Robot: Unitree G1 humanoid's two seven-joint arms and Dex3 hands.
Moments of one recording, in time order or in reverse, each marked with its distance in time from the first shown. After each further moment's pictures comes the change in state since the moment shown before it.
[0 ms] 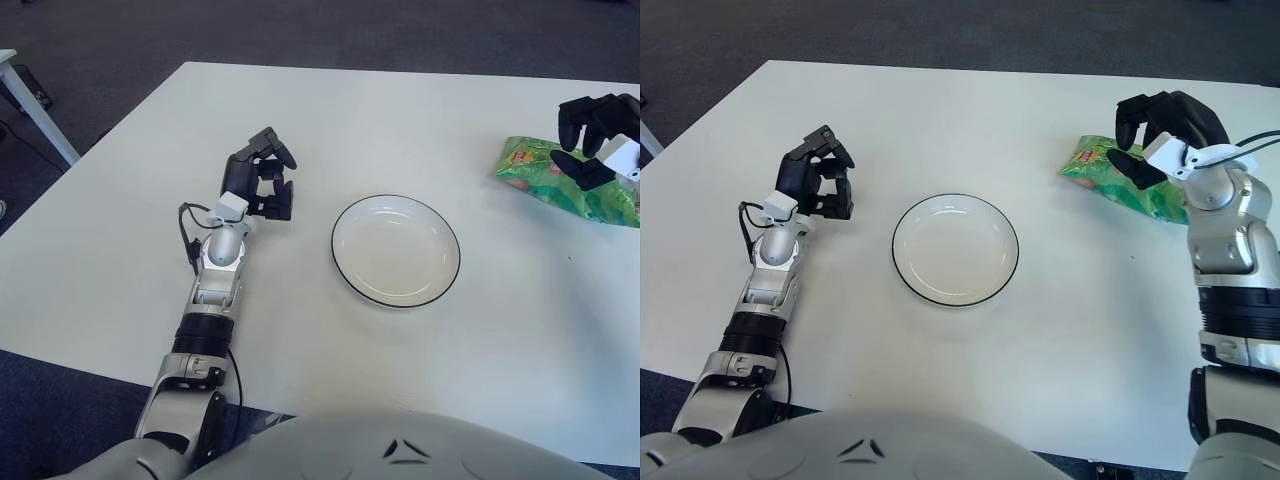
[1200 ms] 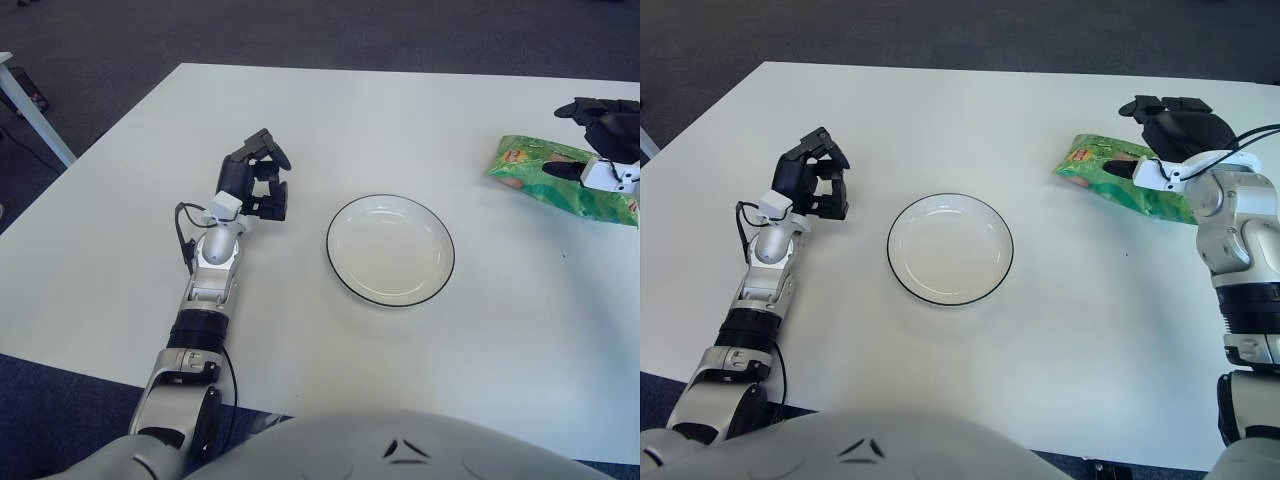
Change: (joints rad) left arm -0.012 0.017 0.012 0.048 -0.046 -0.023 -0.033; right arm -0.041 -0.088 0.117 0.082 -0.252 0.067 0.077
